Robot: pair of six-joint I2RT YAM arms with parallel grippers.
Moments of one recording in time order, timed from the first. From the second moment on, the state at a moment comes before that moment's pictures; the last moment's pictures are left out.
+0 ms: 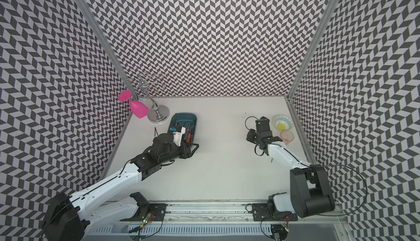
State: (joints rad) left arm -0.67 1.04 0.63 -0.10 0.19 -0.62; right arm 0.16 1.39 0.78 -0.23 -0.02 0.54
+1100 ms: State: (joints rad) left arm -0.75 1.10 0.61 -0.01 0.26 -0.62; right arm 0.02 1.70 0.88 -0.26 0.19 0.53
